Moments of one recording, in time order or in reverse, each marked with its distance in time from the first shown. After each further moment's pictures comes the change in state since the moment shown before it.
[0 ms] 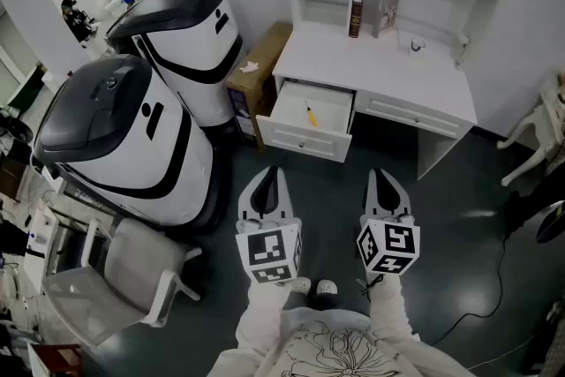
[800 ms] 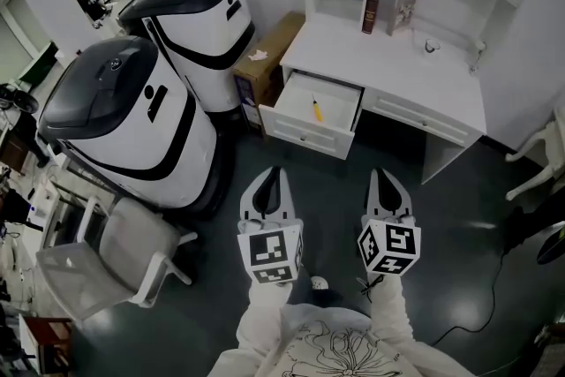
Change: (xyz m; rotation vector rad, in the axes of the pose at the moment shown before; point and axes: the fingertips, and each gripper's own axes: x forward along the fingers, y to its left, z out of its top) left arm 0.003 -0.030 -0.024 -0.010 0.027 0.070; right arm 0.009 -0.031 -0.019 -0.009 0.031 0.072
